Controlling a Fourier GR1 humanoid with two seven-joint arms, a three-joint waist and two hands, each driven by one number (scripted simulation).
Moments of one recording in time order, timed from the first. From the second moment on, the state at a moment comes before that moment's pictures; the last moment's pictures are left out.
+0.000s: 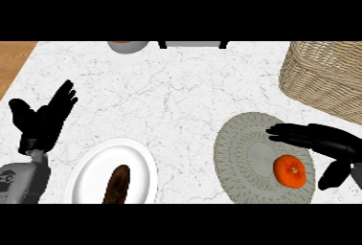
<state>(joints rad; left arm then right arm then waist) -0.22 0.33 0.07 -1.34 0.14 0.00 0.17 -0.31 -0.76 0.41 -1.15 0.54 0.32 -0.89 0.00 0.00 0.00</state>
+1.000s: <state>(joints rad) -0.21 0.31 0.11 -1.40 0.11 -0.01 0.23 -0.30 -0.66 0.43 -1.08 0.70 0.22 -0.95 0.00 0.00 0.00</state>
